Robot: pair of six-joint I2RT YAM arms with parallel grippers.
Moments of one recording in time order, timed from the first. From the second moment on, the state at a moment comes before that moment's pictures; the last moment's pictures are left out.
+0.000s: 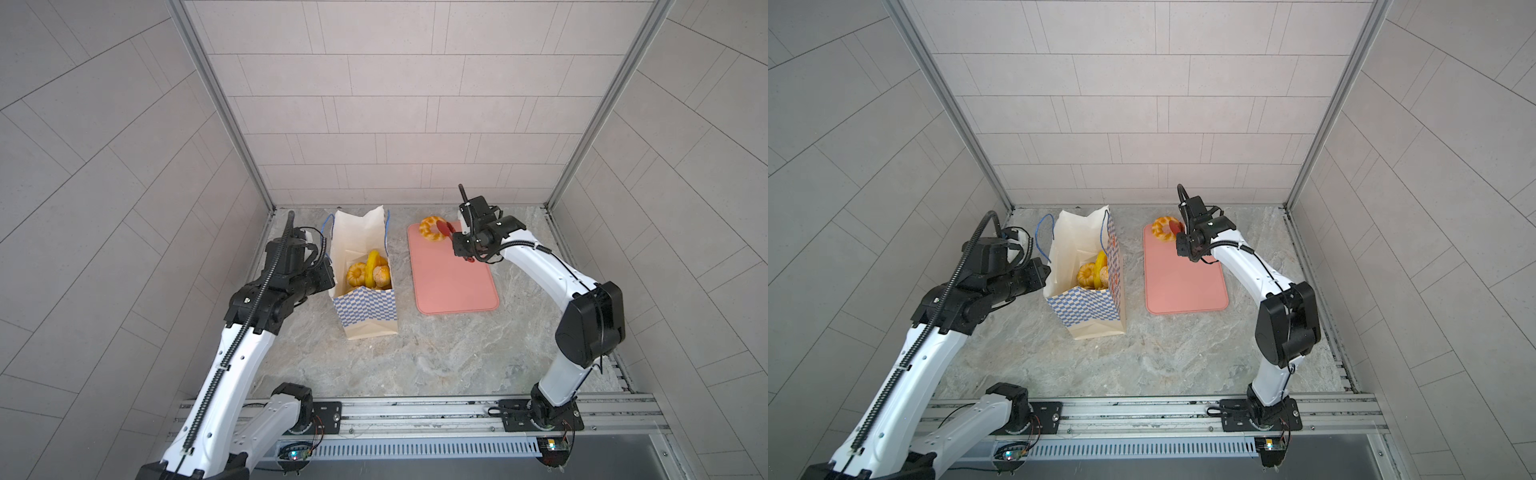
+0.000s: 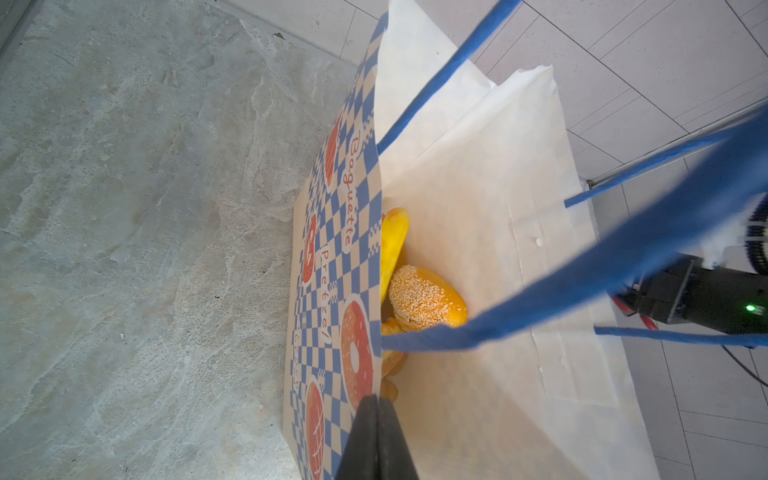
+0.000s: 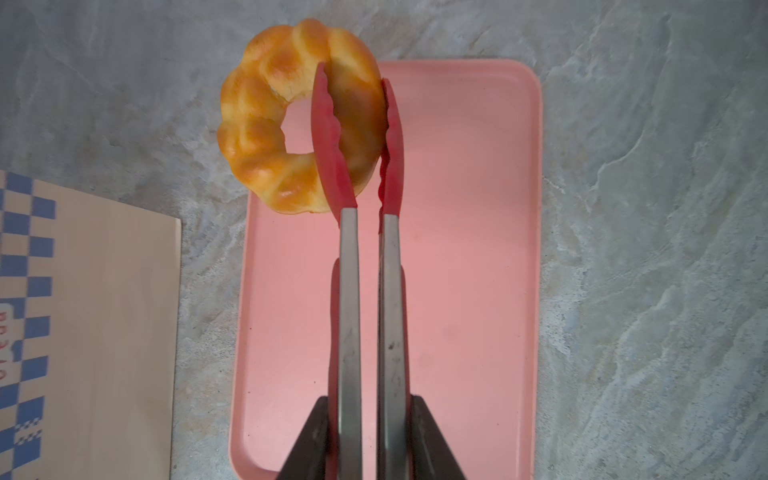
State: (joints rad) left arm -0.21 0.95 1.15 -0.91 0.13 -0.50; right arm 0.37 1.69 1.56 -0.83 0.08 0.30
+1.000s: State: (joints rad) left arm -0.21 0.95 1.15 -0.90 0.13 -0.50; right arm 0.37 1.30 1.70 -0.91 0.10 0.30
